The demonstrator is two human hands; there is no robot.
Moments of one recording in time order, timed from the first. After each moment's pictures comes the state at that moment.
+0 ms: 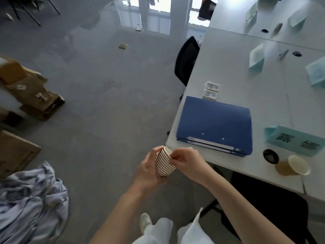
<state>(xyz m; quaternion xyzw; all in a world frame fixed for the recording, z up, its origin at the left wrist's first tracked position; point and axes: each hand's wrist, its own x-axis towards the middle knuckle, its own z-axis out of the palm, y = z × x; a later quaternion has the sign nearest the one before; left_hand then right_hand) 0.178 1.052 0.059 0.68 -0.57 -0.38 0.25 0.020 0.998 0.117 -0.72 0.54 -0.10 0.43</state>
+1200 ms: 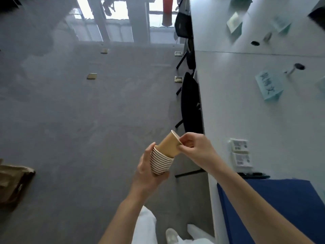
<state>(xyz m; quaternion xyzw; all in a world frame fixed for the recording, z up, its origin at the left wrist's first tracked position) 0.344 0.591 0.055 0.61 -0.61 -0.40 0.30 0.156 0.553 0.134 -0.59 0.66 -0.26 0.39</state>
